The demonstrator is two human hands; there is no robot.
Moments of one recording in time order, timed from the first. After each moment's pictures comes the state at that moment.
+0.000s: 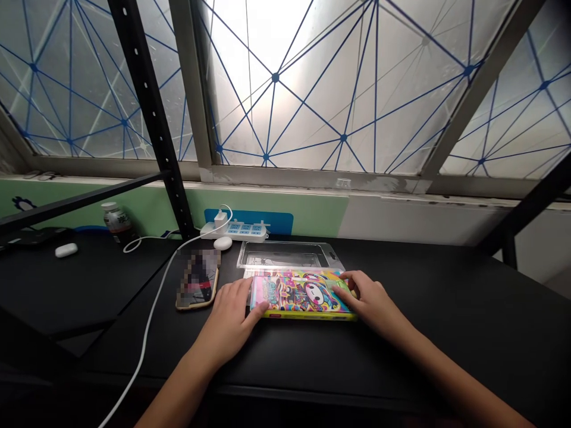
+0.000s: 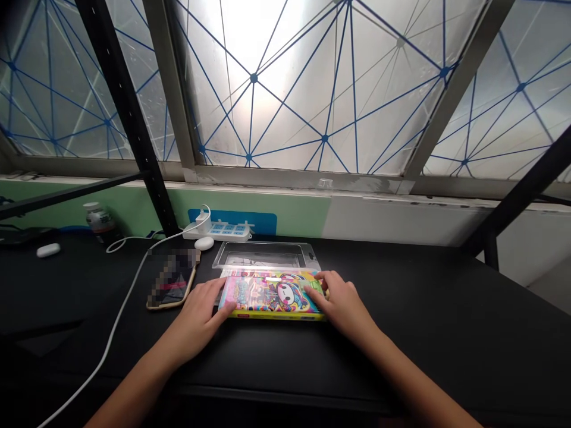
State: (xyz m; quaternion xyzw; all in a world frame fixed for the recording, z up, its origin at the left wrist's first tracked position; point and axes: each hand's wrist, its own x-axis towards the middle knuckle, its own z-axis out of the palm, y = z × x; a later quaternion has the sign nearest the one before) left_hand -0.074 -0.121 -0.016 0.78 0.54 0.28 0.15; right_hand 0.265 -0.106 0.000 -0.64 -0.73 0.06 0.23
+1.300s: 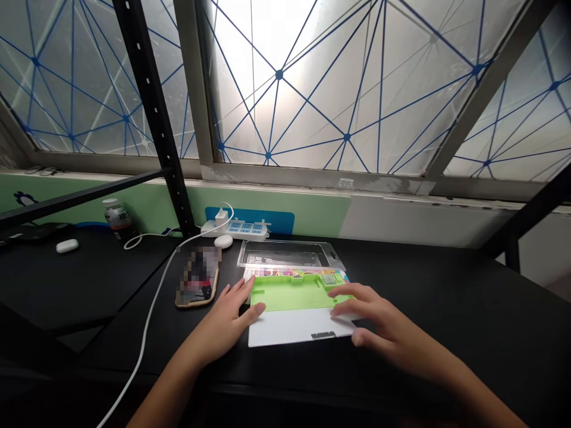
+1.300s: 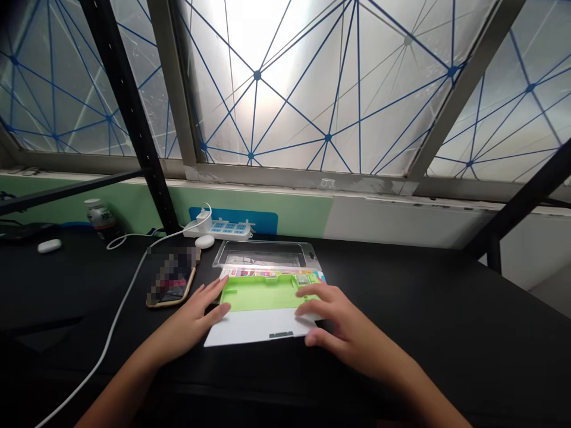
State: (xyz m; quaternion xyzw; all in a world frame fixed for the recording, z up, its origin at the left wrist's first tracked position) left_hand -0.087 -0.124 -0.005 0.75 0.54 0.22 0.31; right_hand 0.260 -0.152 0.046 -0.44 -0.86 0.18 0.20
